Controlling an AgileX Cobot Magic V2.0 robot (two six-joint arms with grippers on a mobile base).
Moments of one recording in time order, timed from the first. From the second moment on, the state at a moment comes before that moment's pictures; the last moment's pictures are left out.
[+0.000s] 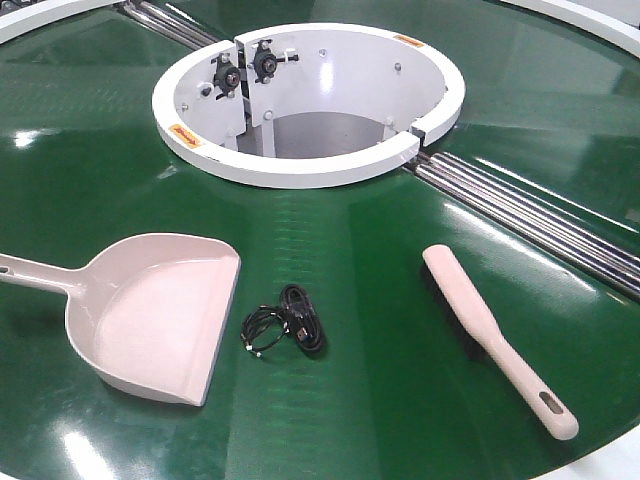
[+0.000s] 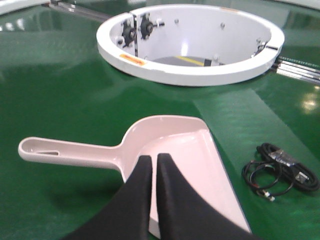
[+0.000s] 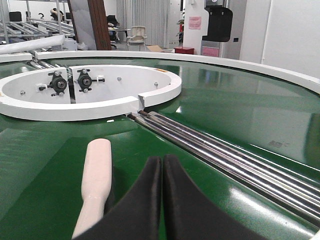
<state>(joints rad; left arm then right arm) -0.16 0.51 -0.40 0.02 0.29 -0.07 0.03 -0.01 0.03 -0.01 0.09 -0.07</state>
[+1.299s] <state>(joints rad) -0.16 0.86 -0.92 0.05 0.87 0.30 0.03 -0.01 0.03 -0.01 0.09 -0.07</state>
